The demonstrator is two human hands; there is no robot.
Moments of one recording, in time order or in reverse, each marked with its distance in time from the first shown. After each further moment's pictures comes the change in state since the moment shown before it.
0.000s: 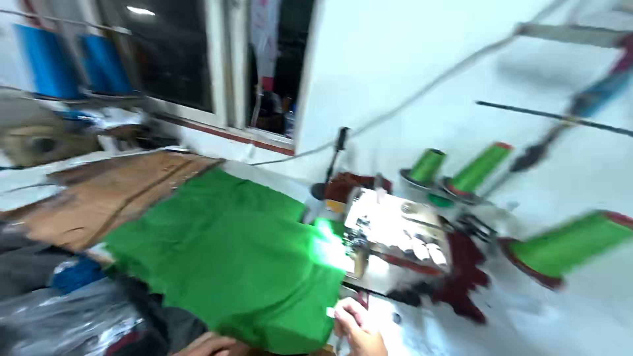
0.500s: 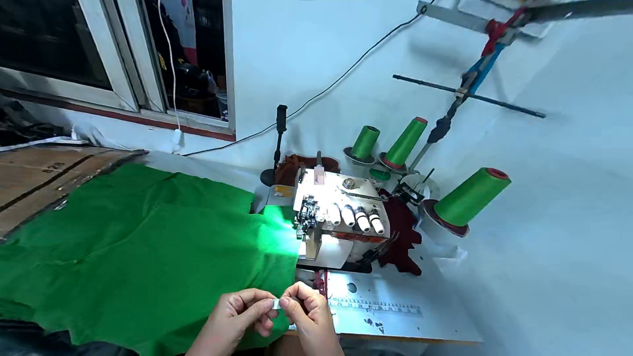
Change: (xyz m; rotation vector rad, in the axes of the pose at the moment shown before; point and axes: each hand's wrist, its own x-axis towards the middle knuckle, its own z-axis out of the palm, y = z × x) left_hand 0.097 0.069 0.079 -0.866 -0.211 -0.302; right_hand -0.014 -0.019 0.026 -0.098 0.015 -0.151
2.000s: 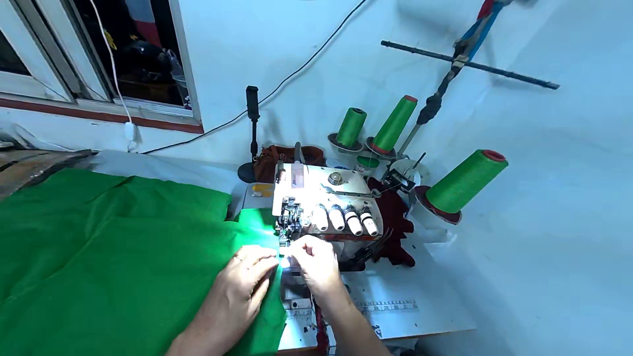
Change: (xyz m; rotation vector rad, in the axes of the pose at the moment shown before) left_hand 0.089 0.002 0.005 1.058 0.120 0.890; right_hand 0.093 -0.026 -0.036 -0.316 0.284 0.276
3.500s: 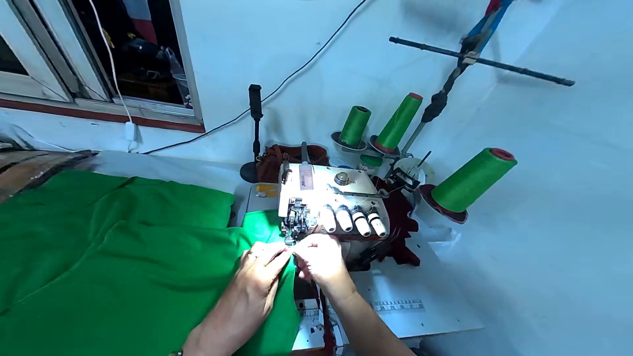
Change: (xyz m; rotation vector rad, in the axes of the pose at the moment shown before) left_hand 0.004 -0.002 0.009 0.018 -0.066 0.017; right_hand 0.008 -0.025 0.002 -0.062 -0.053 0.287
